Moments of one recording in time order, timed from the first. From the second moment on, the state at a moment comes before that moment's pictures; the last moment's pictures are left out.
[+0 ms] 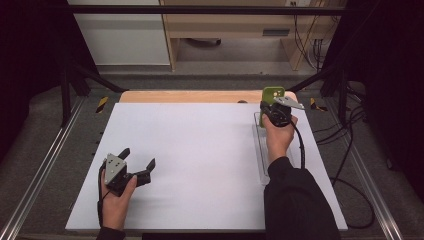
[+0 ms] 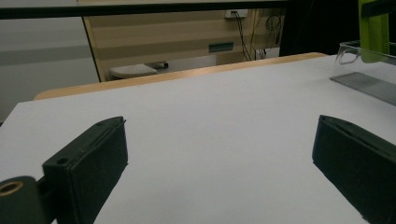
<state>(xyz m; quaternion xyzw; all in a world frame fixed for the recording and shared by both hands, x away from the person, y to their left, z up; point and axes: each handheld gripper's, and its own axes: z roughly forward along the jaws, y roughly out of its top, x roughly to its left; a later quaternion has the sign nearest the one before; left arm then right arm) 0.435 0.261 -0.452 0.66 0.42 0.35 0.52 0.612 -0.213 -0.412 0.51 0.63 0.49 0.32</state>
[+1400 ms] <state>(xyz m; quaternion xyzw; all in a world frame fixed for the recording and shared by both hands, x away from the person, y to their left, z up) 0.436 0.261 -0.453 0.66 0.42 0.34 0.52 0.622 -0.207 -0.433 0.53 0.63 0.48 0.30</state>
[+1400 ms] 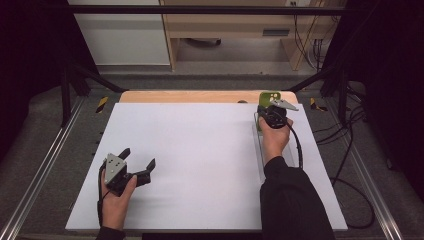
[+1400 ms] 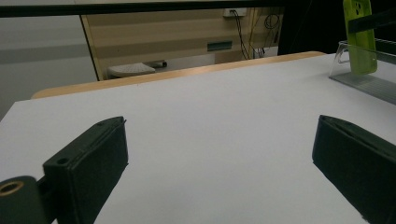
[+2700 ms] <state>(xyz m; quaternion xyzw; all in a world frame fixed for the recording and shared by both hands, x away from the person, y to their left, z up) 0.436 0.261 -0.453 0.66 0.42 0.34 0.52 0.624 -0.206 -0.439 0.54 0.64 0.47 0.29</state>
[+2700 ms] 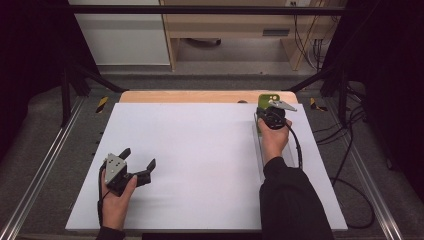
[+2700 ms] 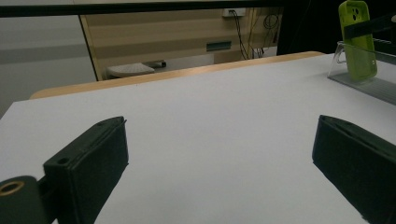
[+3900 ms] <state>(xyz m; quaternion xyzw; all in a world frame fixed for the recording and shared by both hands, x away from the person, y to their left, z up) 0.437 0.259 -0.453 0.66 0.41 0.34 0.52 0.624 -0.207 -0.443 0.54 0.64 0.46 0.29</state>
